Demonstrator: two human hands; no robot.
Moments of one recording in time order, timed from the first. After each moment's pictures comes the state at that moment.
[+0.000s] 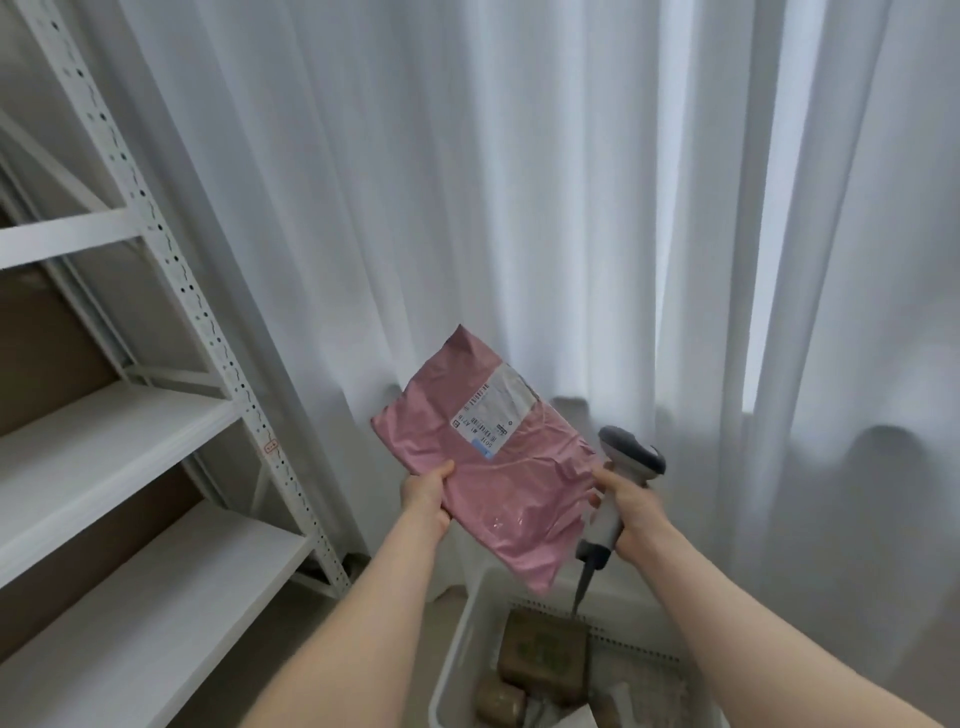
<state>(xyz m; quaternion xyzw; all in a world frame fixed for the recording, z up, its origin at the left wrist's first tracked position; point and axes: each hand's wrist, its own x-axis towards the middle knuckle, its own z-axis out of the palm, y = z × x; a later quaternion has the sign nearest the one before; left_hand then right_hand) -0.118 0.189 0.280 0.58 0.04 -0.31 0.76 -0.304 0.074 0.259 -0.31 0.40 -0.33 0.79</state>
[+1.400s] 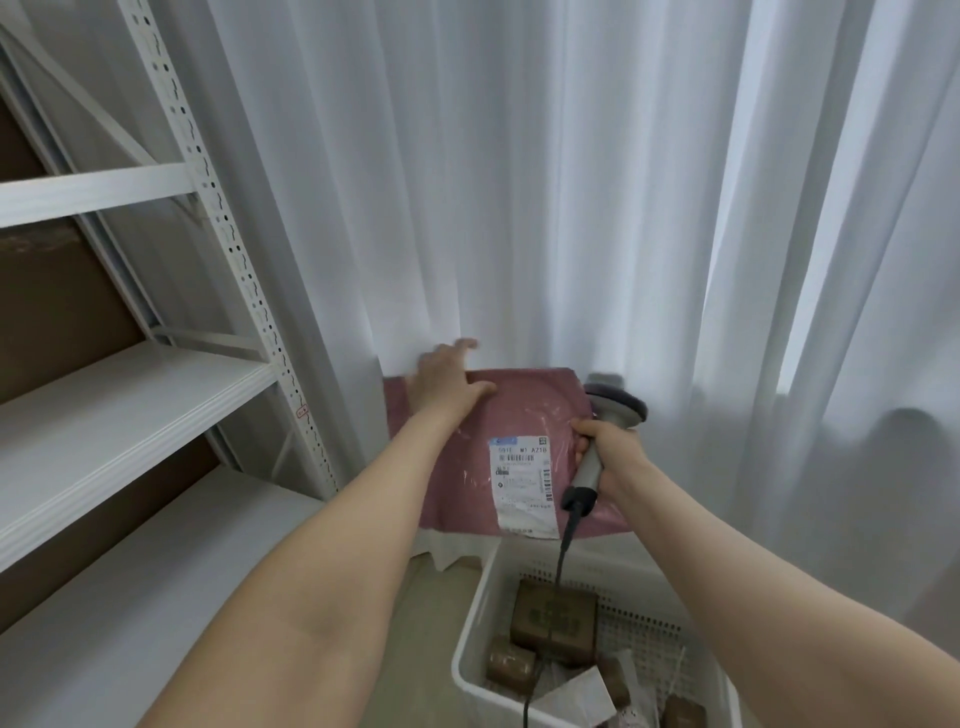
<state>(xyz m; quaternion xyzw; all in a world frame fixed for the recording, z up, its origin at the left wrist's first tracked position) -0.056 0.243 0.365 0.88 -0.41 0.05 0.23 -0.236 0.158 0.313 -0.37 0.44 -0.33 0.75</state>
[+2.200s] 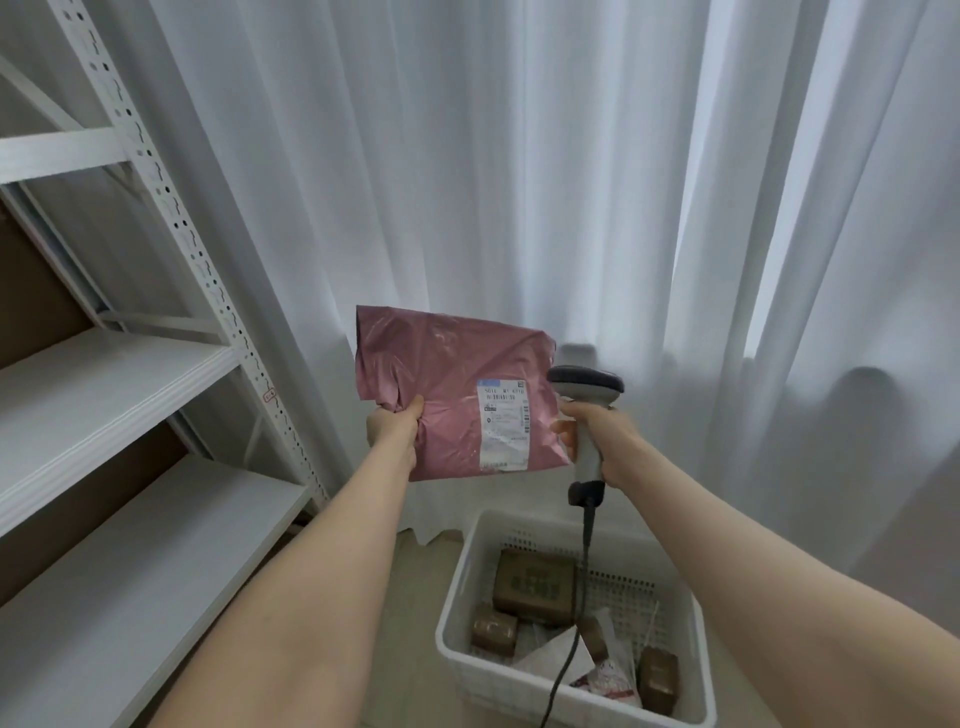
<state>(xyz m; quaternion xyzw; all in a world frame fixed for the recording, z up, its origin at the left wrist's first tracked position) -0.050 0.254 0.285 0.73 -0.01 -0.19 0.65 -0.265 0.147 0.302 -0.45 0.43 -0.27 0.73</state>
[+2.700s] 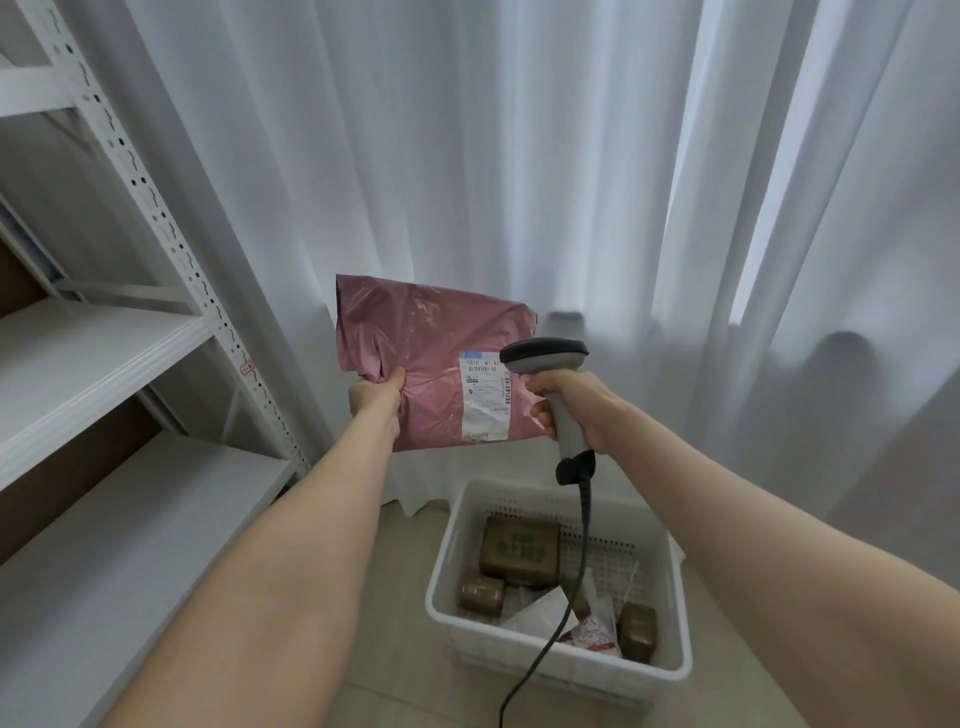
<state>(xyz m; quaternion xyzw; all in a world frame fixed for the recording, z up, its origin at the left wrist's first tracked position) -0.034 0.251 0.267 0.74 -0.01 -0.17 0.65 -0.262 0.170 0.316 -0.52 0.40 -0.17 0.73</state>
